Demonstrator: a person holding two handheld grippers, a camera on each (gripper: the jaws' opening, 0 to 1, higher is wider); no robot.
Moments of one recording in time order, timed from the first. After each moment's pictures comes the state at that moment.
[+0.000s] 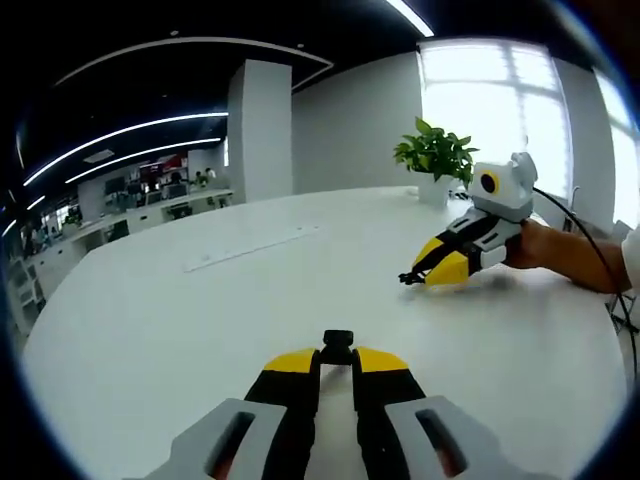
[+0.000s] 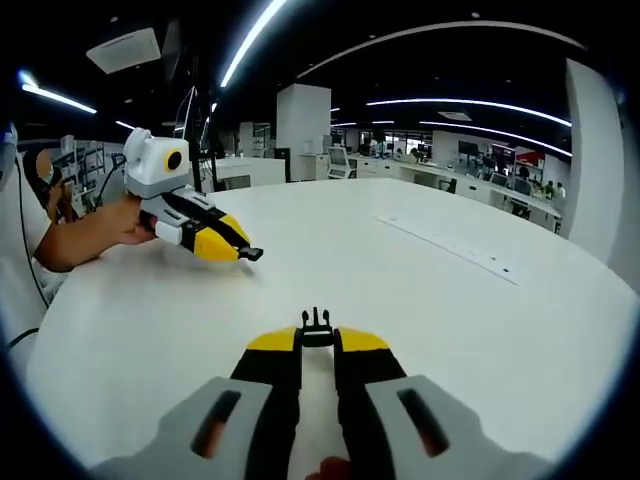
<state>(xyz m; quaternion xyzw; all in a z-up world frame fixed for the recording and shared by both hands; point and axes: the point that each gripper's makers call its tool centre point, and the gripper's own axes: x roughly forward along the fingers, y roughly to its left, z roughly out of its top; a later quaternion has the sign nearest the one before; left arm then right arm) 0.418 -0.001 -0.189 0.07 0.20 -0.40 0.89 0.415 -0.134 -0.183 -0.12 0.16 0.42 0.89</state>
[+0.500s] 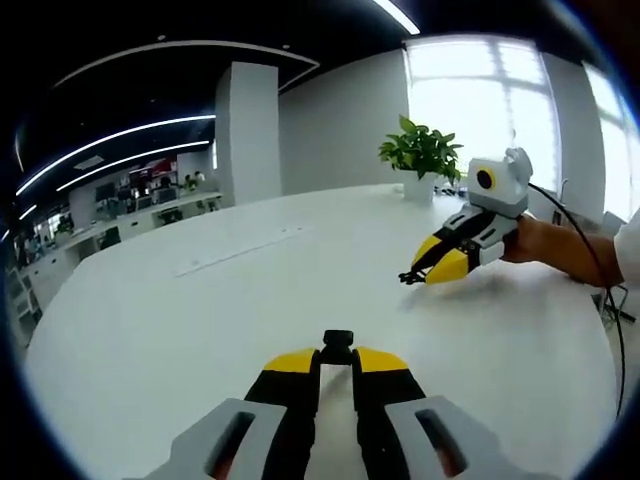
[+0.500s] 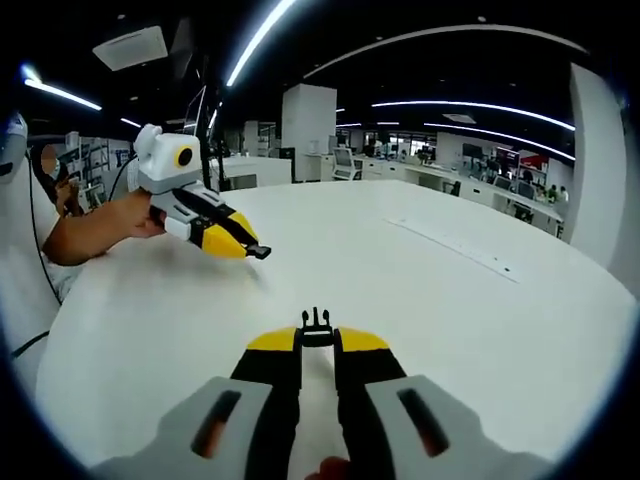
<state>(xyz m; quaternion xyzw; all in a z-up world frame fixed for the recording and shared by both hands) 0.389 -0.003 -0.184 0.08 0.20 -0.42 0.88 0.387 -0.136 -0.181 -0.12 0.16 0.43 0.88</state>
